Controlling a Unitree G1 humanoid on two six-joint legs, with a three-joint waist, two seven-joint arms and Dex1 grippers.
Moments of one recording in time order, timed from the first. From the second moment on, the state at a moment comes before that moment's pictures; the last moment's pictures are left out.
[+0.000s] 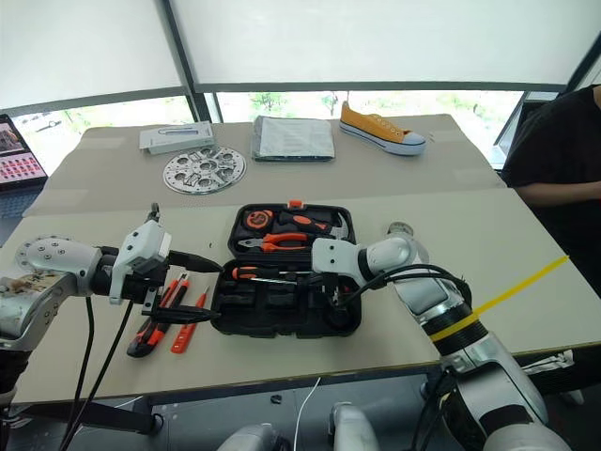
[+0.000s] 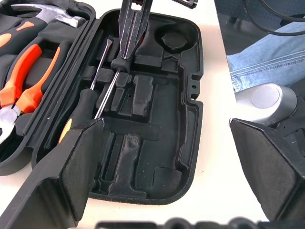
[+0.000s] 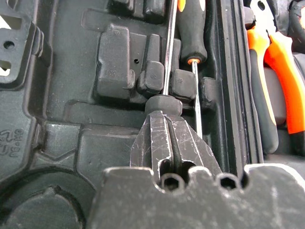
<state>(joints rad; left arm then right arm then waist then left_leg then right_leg) -0.39 0.98 -0.02 -0.24 -0.51 0.54 -1.33 -0.70 -0.55 0.43 0.13 -0.08 0.19 1.18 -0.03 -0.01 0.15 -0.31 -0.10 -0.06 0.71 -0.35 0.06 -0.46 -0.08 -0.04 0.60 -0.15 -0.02</state>
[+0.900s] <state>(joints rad) -0.44 0.95 -0.06 -0.18 -0.47 0.49 -1.36 -0.70 -0.44 0.35 0.07 0.02 0.48 1.11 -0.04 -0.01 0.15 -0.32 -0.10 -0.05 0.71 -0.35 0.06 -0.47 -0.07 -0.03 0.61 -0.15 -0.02</state>
